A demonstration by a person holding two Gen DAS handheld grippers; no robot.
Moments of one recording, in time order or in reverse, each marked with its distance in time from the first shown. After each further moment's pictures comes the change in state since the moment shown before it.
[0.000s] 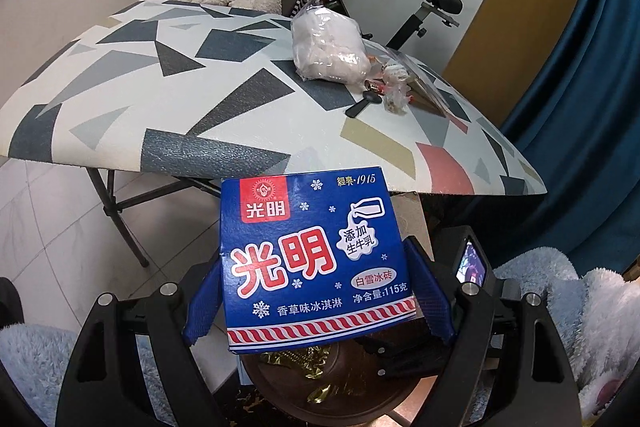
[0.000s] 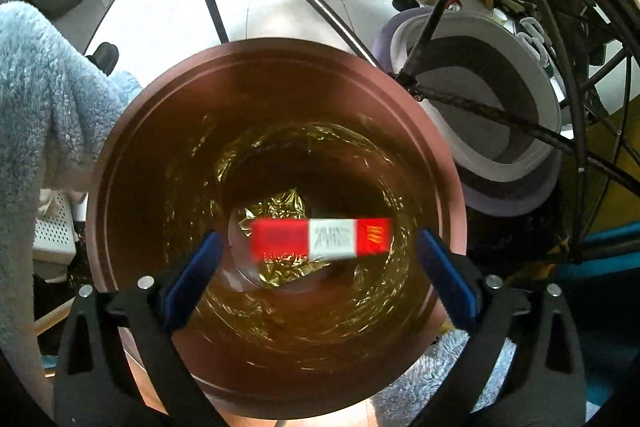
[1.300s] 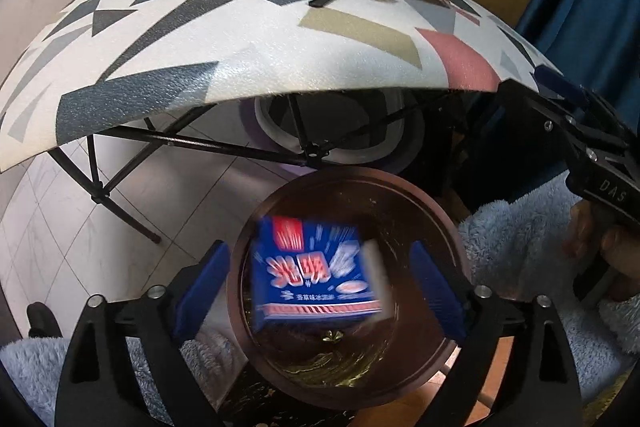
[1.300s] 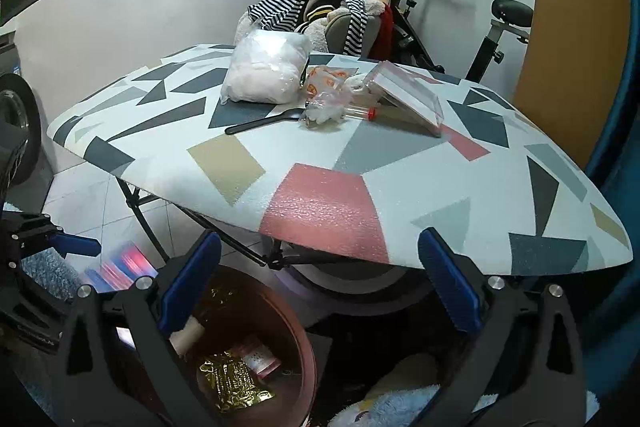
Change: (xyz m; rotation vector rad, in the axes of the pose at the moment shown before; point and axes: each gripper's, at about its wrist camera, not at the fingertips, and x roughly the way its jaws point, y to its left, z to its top) left arm 0.071 -0.029 -0.024 0.172 0.250 0.086; right arm -0.147 -0.065 -0.016 0.318 -0.604 -0.271
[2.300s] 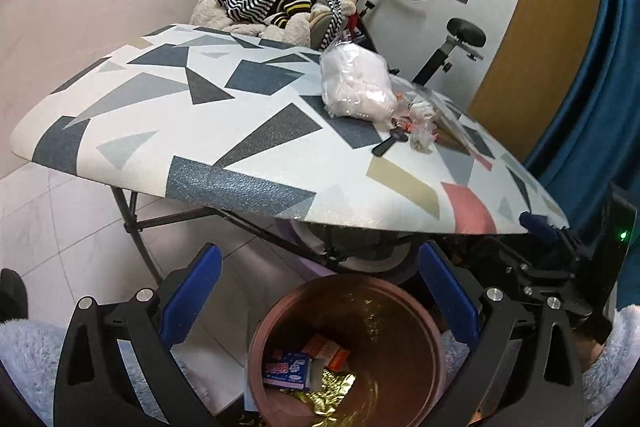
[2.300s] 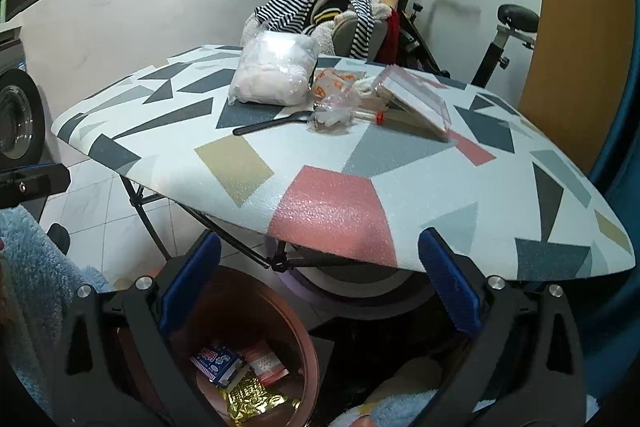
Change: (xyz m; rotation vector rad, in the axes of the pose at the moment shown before) left arm -0.076 0.039 0.004 -0.238 -0.379 0.014; right arm 0.001 0.008 0.000 -0.035 -0.024 0.028
